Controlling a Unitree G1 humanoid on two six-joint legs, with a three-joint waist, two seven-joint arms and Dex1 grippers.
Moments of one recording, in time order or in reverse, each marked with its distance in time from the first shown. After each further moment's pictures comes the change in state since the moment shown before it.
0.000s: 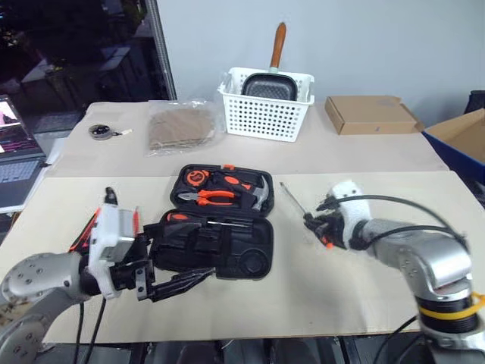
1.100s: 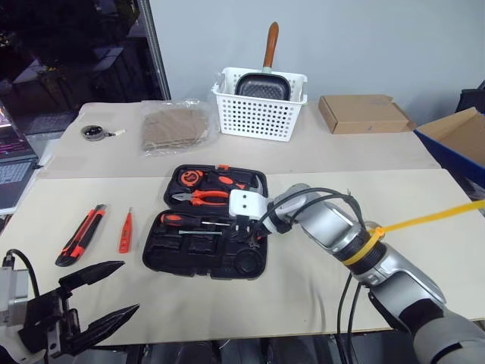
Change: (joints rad) left arm 0.427 -0.135 0.317 0.183 0.056 -0.230 -0.320; right arm -0.479 0.271 0.672 0.600 -0.457 -0.480 0.534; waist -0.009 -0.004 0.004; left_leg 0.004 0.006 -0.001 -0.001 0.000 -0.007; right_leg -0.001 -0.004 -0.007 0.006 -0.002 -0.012
